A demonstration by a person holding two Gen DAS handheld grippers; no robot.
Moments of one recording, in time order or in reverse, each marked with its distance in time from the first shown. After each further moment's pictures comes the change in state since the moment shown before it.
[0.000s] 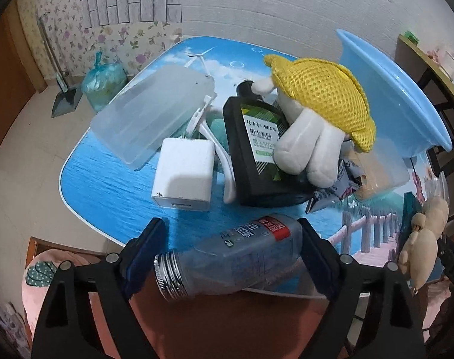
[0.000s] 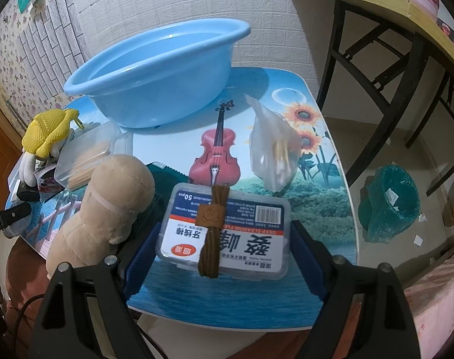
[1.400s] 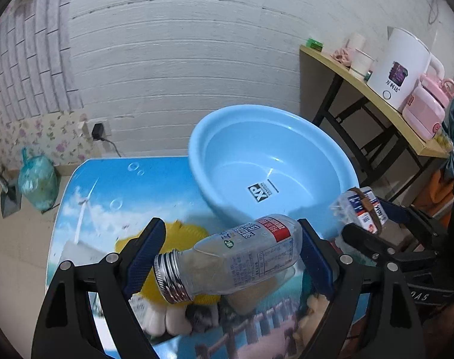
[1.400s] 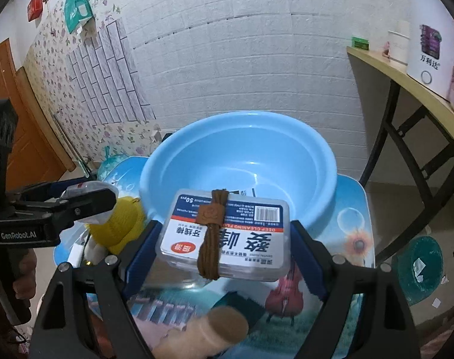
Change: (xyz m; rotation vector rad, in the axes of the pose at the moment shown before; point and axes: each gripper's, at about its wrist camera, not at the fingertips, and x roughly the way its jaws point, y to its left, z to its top) left arm -0.051 -0.119 0.122 0.329 -0.159 -0.275; right arm -0.034 0.054 0.113 -0.116 -0.181 0.213
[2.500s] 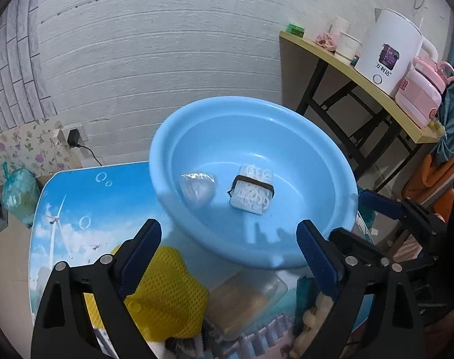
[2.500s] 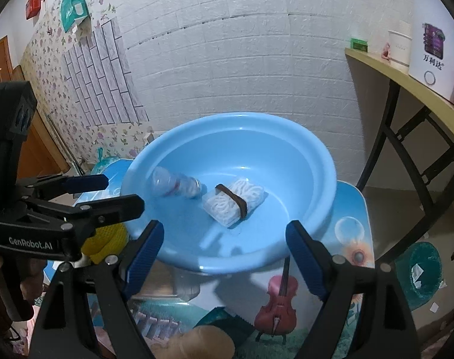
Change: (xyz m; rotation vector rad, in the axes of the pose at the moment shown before) left arm 0.031 -0.013 0.009 0.067 0.035 -0.064; right arm 0.013 -0.007 0.001 -0.015 -0.023 -0.031
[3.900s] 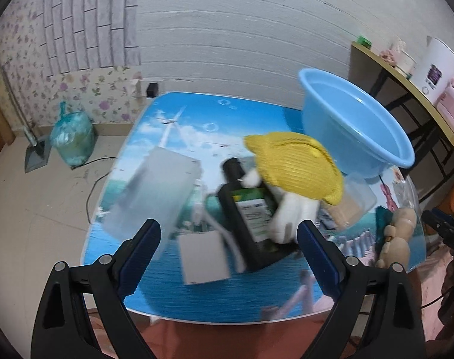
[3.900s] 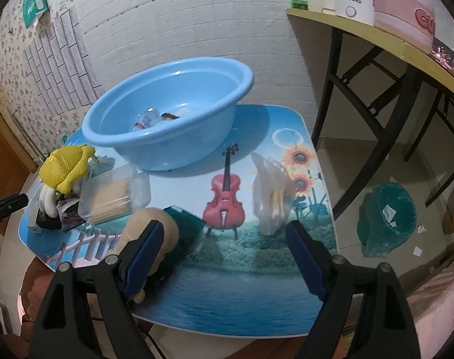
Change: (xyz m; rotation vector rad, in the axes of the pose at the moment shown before) left arm -0.068 0.120 -0.127 -0.210 0.003 0.201; right arm -0.039 -0.031 -0.086 0.123 0.117 -0.187
